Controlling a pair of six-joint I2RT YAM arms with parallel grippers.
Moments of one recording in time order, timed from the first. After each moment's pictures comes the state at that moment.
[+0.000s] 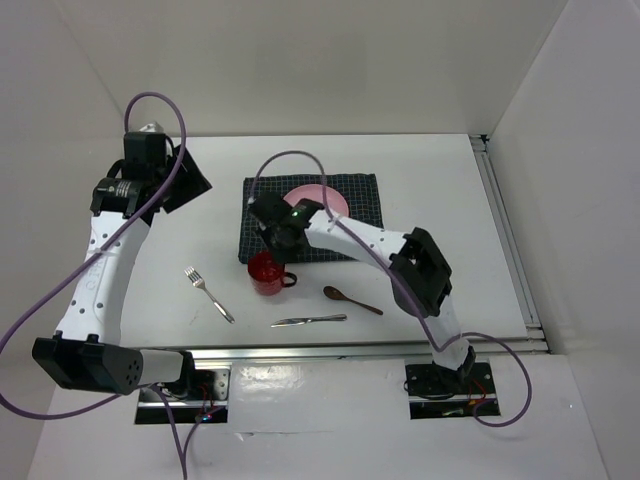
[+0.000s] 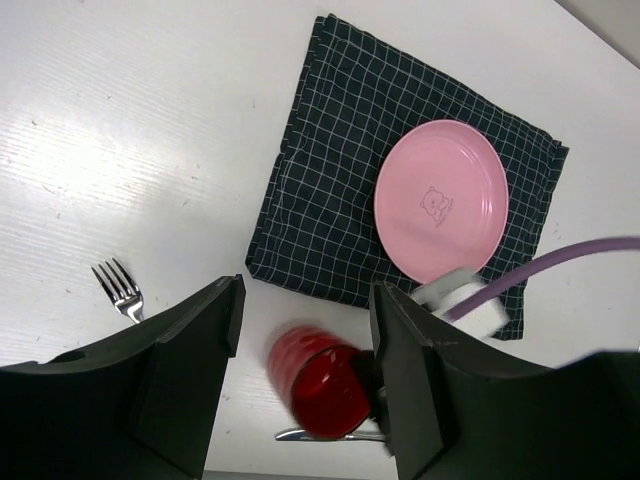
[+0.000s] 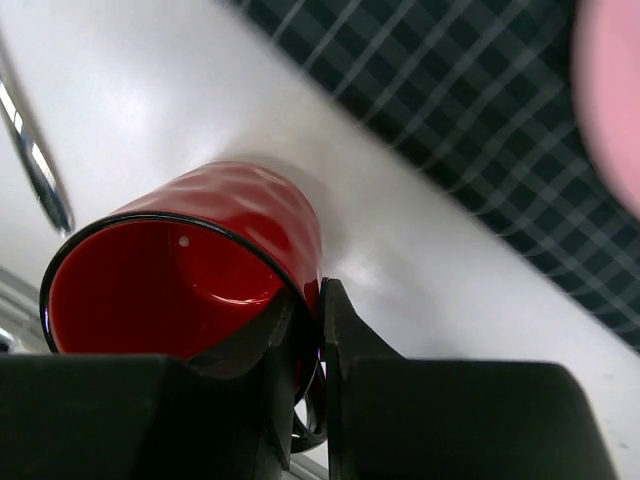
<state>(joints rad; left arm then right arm) -0.06 1.30 1.51 -0.90 -0.05 -0.59 0.98 2.09 1.78 -0.78 0.07 0.31</state>
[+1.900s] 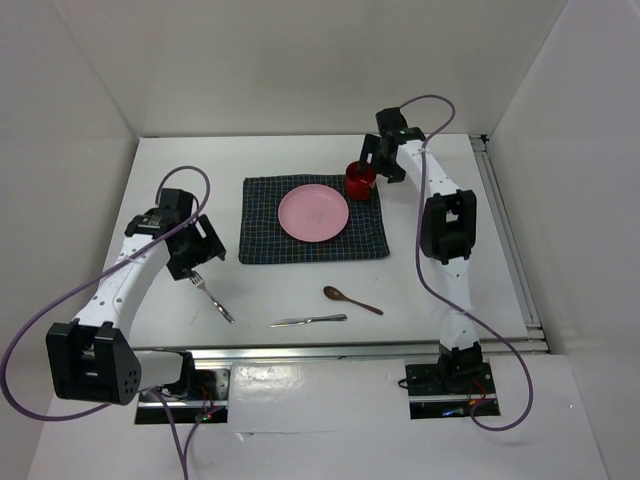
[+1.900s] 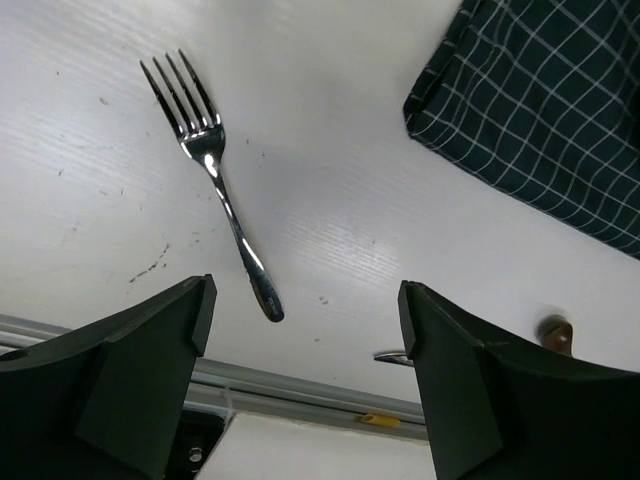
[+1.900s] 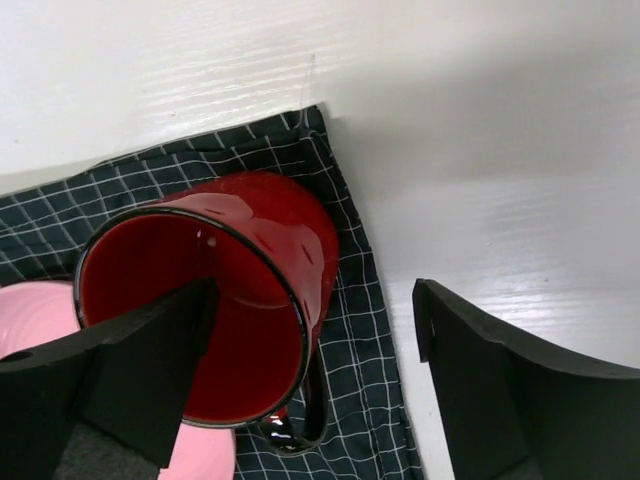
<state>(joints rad) -0.06 1.25 1.03 -0.93 -0.04 -0.63 0.22 2.41 2.26 -0.84 0.09 0.45</state>
